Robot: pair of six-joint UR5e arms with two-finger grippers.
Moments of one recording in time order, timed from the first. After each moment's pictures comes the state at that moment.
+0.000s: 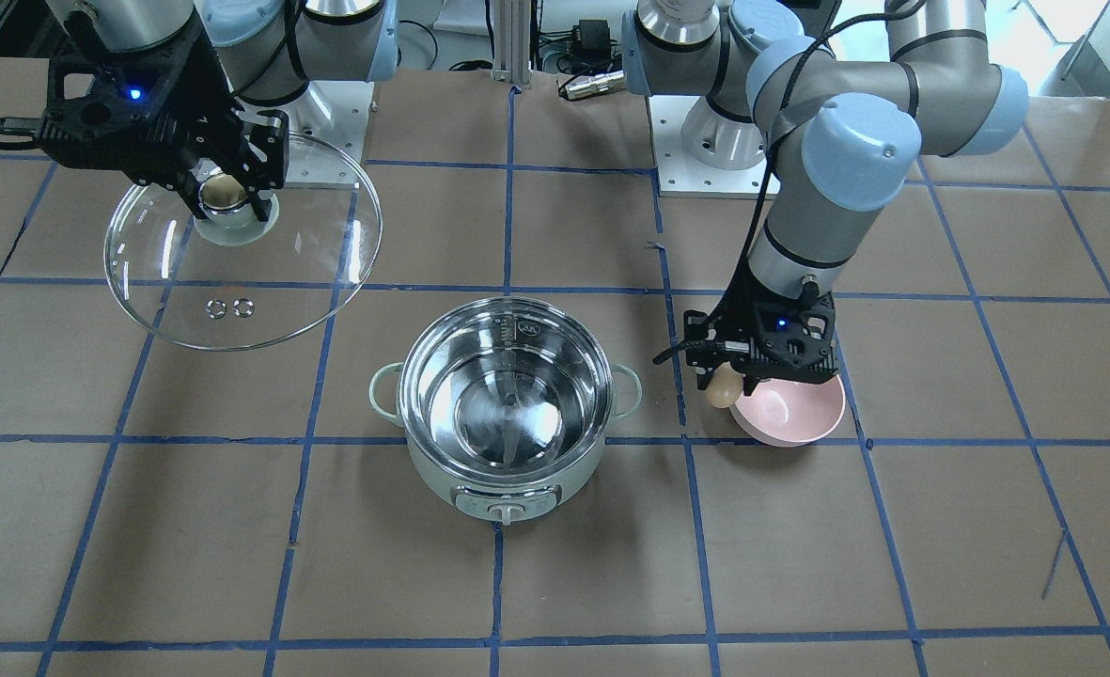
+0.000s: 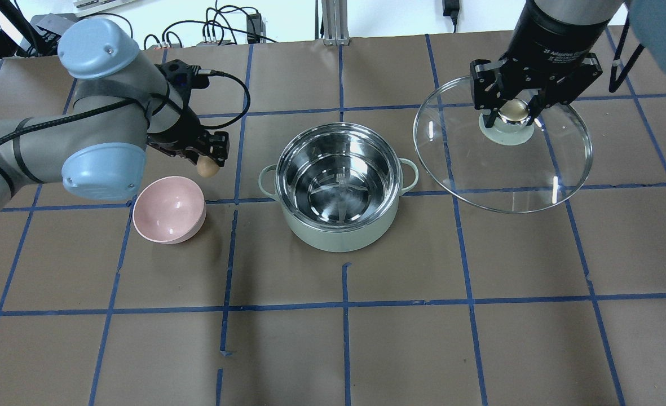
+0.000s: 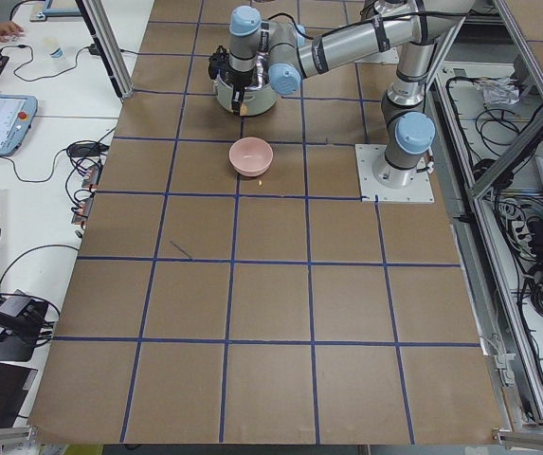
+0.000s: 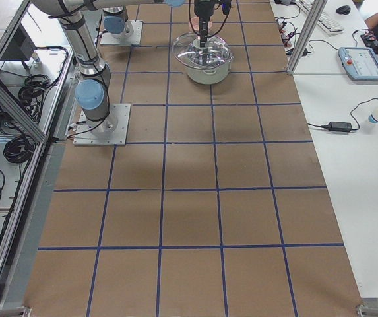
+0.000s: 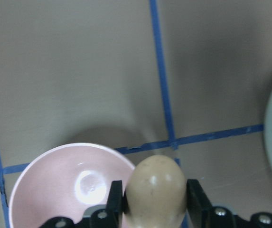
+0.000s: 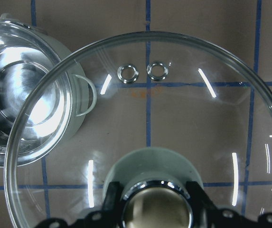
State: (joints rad) left arm -1.59 -1.72 -1.83 -1.03 1.52 0.09; right arm 1.60 -1.58 1.48 -1.48 -1.58 0.03
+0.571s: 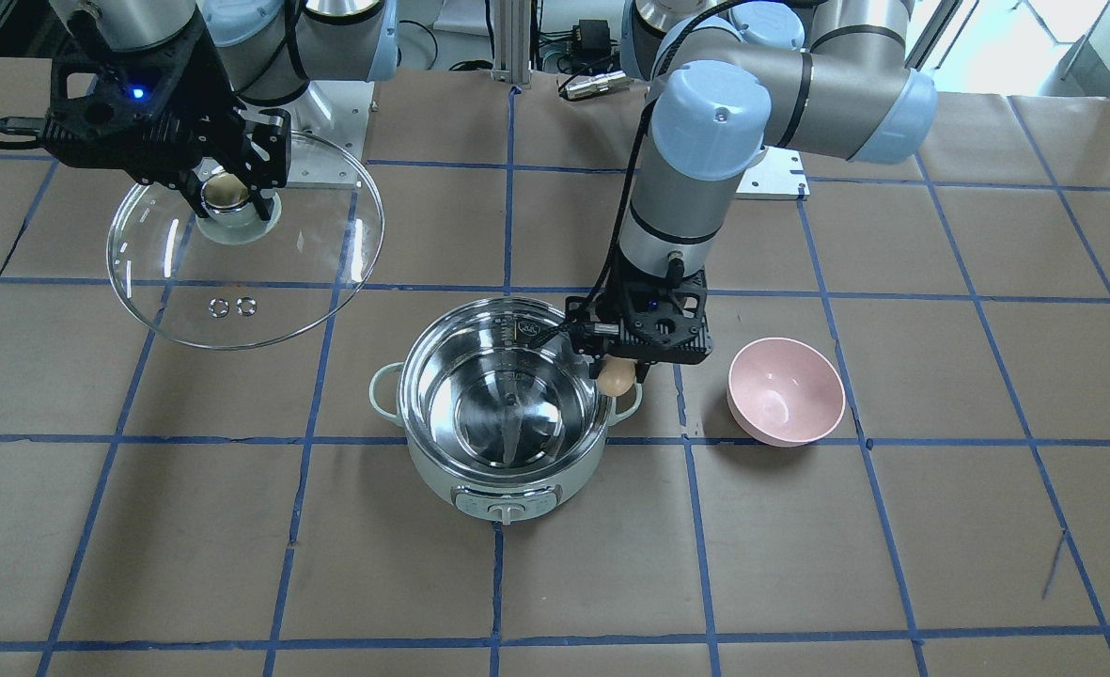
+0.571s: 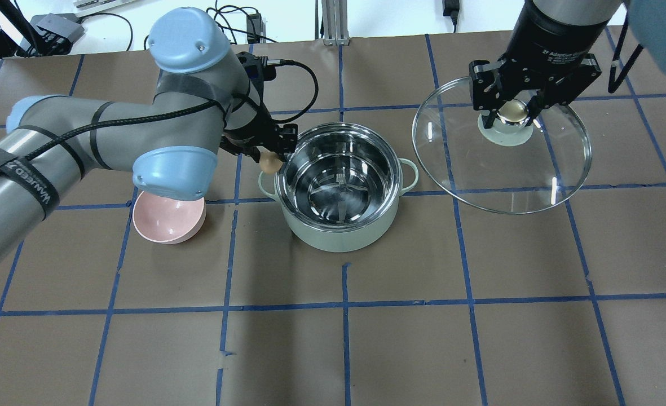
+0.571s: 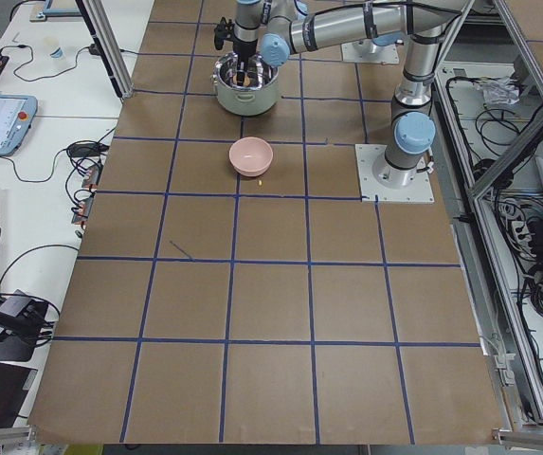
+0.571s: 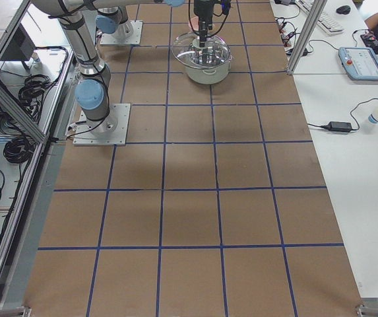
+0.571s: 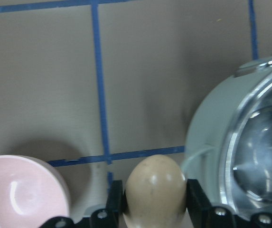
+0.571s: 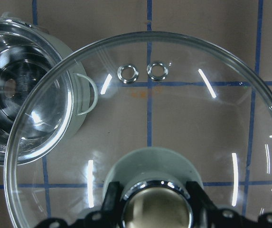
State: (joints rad) left arm -1.79 -1.78 -1.76 -1.02 1.52 -0.18; right arm 1.60 -1.58 1.48 -1.48 -1.58 0.03
